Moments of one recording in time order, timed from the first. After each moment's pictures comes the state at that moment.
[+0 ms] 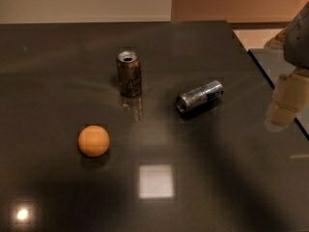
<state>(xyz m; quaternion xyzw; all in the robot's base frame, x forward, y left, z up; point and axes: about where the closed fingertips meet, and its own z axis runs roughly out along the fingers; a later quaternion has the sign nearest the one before) 0.438 -0.217 0.976 -0.60 0.78 -0.03 0.16</state>
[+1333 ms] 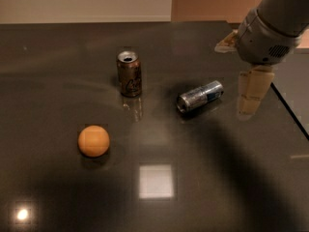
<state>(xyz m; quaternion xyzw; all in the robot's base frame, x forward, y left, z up) 0.490 -0.164 0.944 -0.73 0.67 0.01 0.16</state>
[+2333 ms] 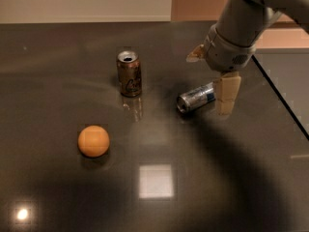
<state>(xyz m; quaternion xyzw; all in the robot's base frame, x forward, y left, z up) 0.524 -0.126 0.899 -0.80 0.59 0.01 0.12</state>
